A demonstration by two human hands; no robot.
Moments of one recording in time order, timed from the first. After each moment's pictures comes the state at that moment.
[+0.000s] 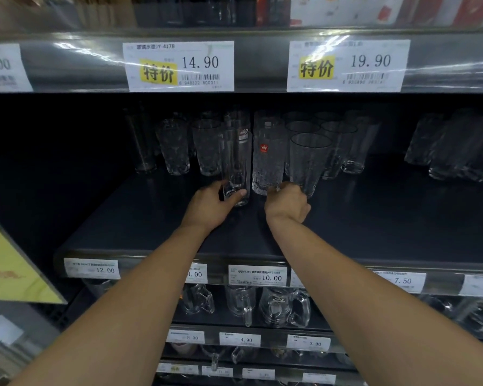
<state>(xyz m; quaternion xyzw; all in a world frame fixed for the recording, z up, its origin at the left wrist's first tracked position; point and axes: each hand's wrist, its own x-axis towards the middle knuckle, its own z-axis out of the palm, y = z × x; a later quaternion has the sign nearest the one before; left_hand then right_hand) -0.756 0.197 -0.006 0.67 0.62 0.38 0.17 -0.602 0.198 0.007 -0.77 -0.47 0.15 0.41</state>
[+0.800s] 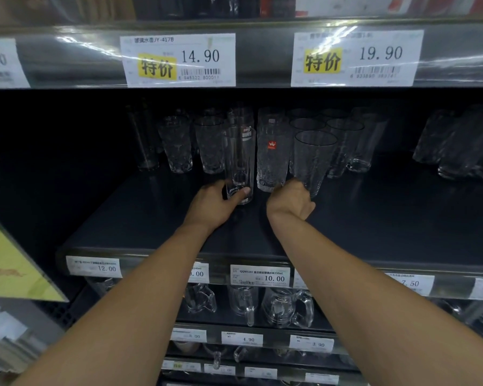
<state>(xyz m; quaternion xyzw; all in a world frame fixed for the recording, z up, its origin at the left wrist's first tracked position) -0.756 0.199 -0.008 0.67 0.62 0.36 0.17 -0.604 0.209 0.006 -0.80 -0.46 0.11 0.36</state>
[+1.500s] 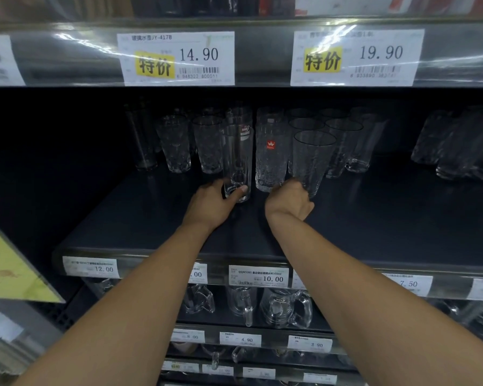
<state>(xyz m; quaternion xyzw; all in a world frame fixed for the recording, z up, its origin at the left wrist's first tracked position) -0.755 0.201 -0.007 0.66 0.65 0.33 0.16 -0.604 0.209 0.005 -0.80 -0.46 0.10 0.36</state>
